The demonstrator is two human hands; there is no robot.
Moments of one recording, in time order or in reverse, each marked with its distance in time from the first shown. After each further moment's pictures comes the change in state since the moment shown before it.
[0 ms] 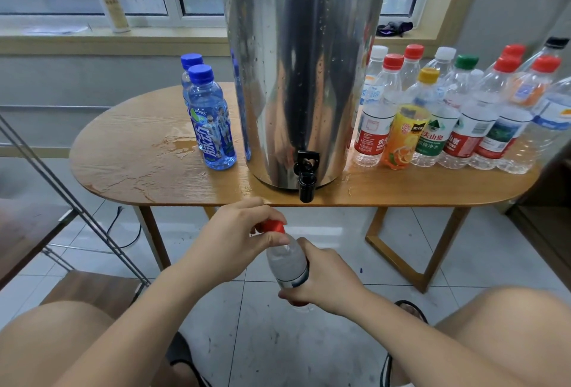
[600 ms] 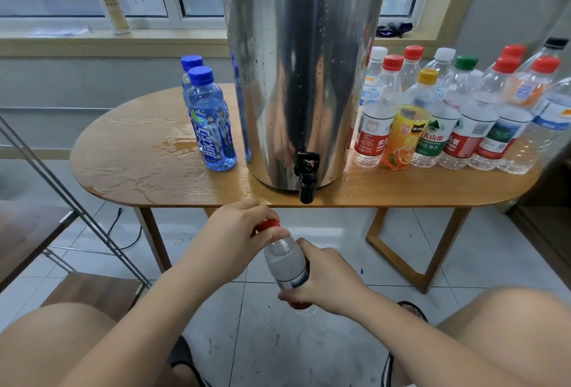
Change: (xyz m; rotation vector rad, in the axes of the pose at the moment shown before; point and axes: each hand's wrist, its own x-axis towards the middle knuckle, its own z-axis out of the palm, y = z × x) left_hand 0.000 0.000 0.001 0.084 0.069 -0.010; right_hand -0.002 -0.008 -0.007 -0.049 -0.024 -0.007
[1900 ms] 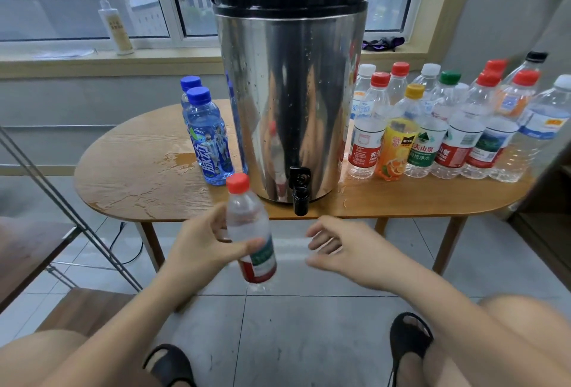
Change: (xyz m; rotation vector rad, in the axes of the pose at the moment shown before) left_hand -0.018 -0.008 -0.022 -0.509 0.081 -0.256; right_hand -0.024 -0.014 -0.101 0.129 0.012 -0.064
